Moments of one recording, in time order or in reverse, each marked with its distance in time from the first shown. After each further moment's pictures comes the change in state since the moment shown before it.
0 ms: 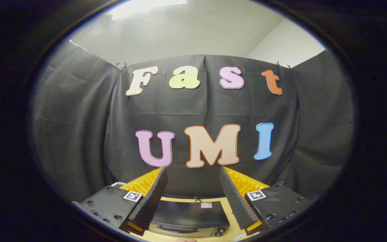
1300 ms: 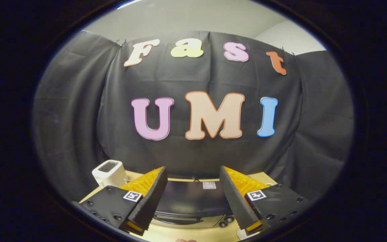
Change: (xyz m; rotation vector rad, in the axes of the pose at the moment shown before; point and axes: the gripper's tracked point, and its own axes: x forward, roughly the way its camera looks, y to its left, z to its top) arm 0.031 0.016 -0.156 -0.061 0.231 -0.039
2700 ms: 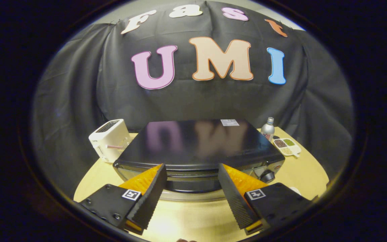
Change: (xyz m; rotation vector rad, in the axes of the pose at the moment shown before) arm 0.002 0.041 -0.177 0.074 0.279 0.051
